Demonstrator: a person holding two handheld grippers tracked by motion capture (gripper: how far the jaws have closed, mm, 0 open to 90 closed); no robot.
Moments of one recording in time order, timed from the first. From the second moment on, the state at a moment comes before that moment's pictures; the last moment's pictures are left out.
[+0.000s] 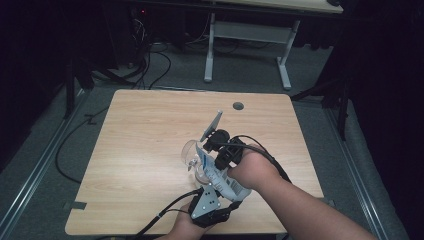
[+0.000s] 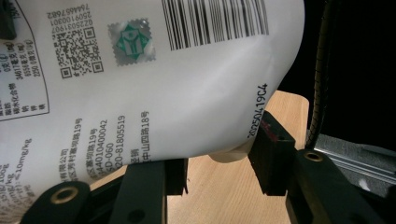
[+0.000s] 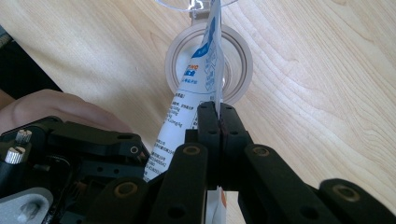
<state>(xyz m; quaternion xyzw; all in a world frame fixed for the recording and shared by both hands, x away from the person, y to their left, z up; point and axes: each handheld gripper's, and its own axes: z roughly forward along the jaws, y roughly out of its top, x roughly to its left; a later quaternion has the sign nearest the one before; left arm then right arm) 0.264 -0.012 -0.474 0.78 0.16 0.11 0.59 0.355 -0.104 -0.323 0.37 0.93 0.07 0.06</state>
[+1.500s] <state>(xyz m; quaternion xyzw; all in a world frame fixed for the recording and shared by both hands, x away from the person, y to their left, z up) 0.271 -0.019 -0.473 0.78 0.16 0.10 0.60 0.360 -0.111 -0.324 0.38 0.92 0.08 0.06</state>
